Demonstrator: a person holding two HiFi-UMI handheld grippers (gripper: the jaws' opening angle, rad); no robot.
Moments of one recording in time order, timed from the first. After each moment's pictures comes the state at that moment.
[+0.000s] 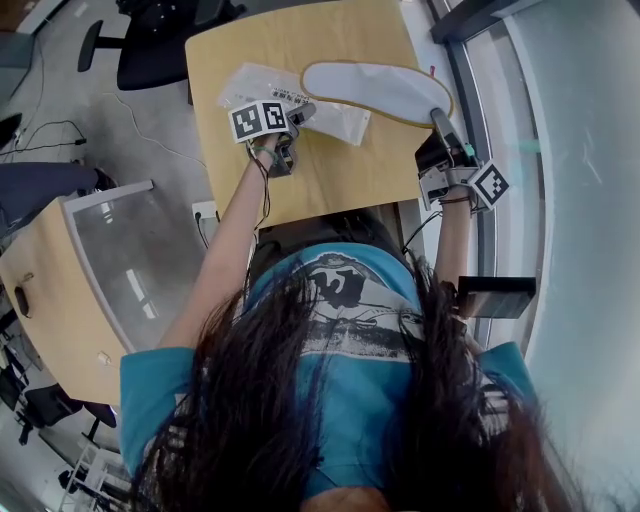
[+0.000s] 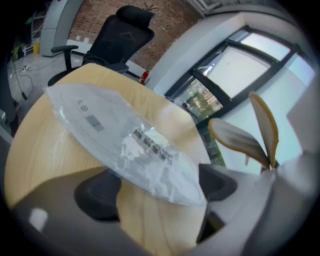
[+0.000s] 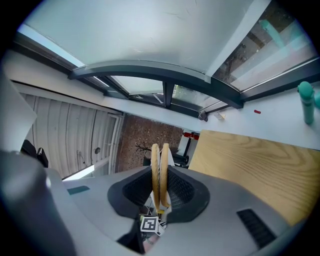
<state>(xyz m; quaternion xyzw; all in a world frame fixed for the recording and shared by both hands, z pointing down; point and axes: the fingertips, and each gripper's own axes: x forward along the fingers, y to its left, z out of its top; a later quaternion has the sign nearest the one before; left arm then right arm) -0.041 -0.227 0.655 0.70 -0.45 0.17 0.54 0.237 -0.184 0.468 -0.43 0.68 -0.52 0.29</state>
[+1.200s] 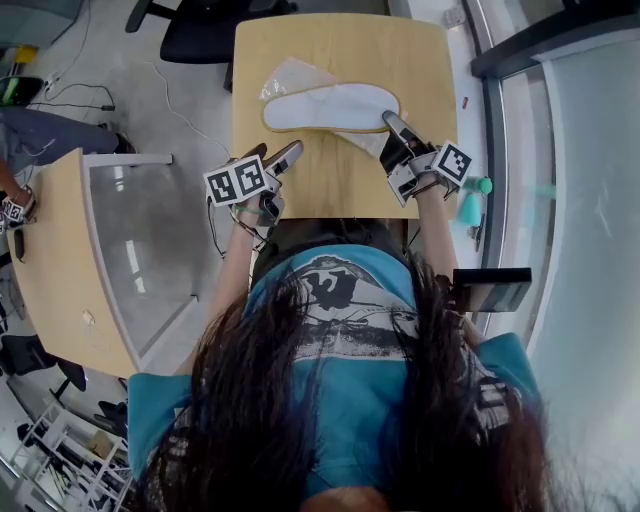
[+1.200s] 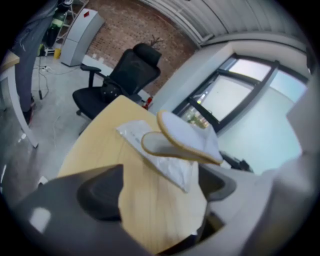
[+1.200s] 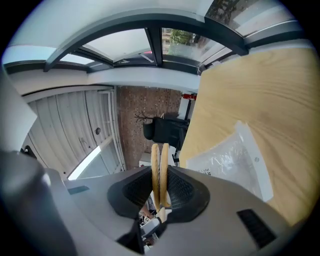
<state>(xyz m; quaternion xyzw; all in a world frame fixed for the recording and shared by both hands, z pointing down) -0.130 -0.117 0.581 0.70 -0.51 0.06 0.49 0.092 -0.202 0.529 -0.28 0.70 -0.63 0.19</state>
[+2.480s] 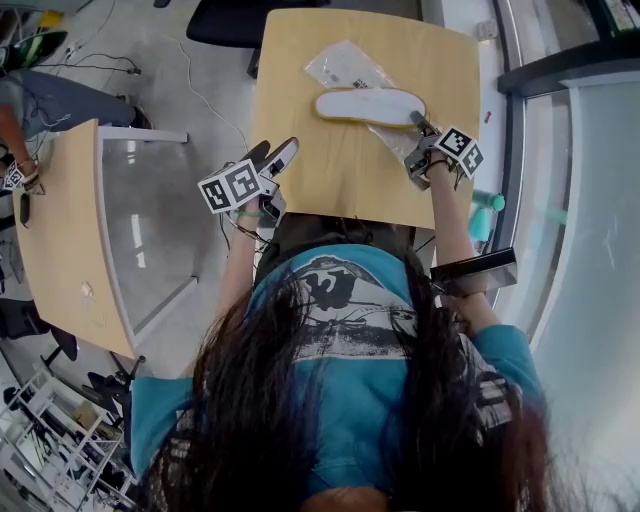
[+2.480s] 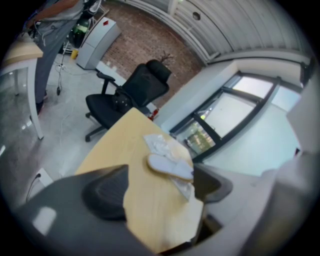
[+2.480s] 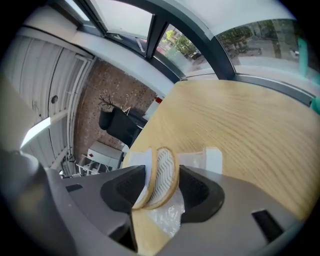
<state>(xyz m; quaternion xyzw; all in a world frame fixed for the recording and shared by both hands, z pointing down) -0.174 -0.101 0.563 0.67 -0.56 -0.02 0.49 0.129 -0.253 0.654 -0.47 0.66 -0.59 -0.01</state>
